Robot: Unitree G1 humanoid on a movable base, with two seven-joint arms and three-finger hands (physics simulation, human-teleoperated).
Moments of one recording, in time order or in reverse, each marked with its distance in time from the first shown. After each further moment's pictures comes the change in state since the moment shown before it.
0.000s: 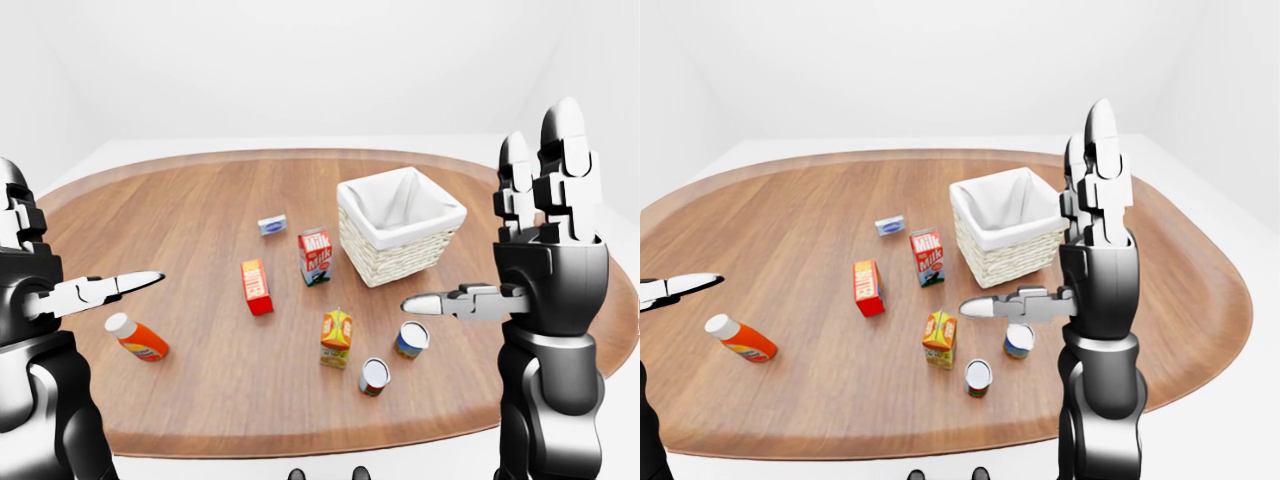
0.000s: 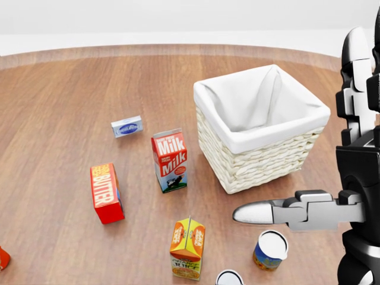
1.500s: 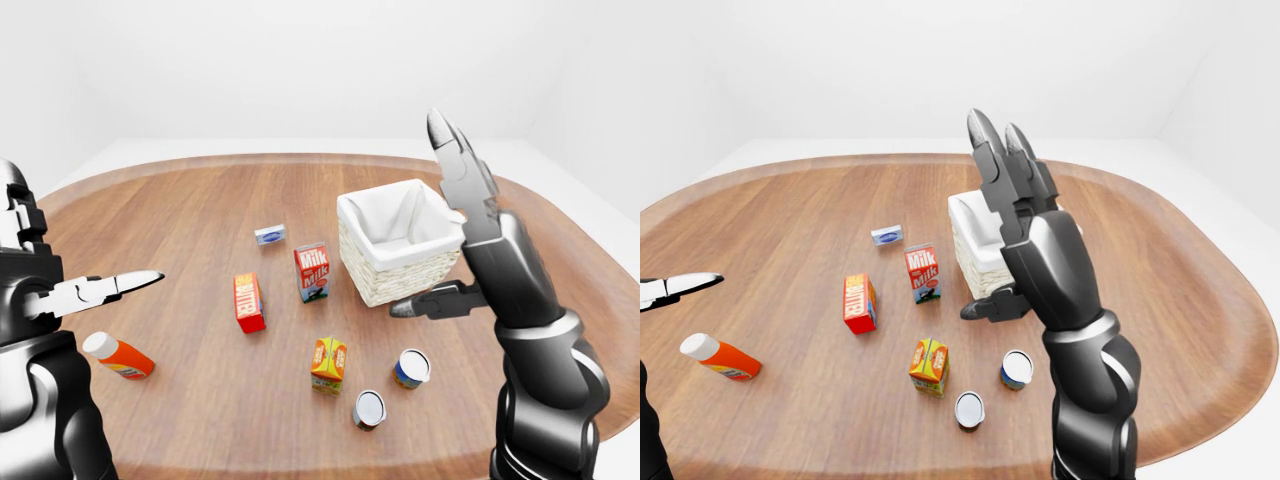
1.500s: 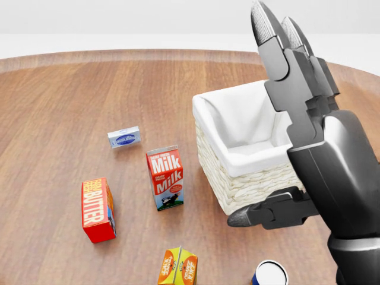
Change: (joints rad) left arm 0.001 0.001 -0.001 0.004 -0.008 0.000 0.006; right arm -0.112 -0.053 0.076 -0.044 -0.564 0.000 0.318
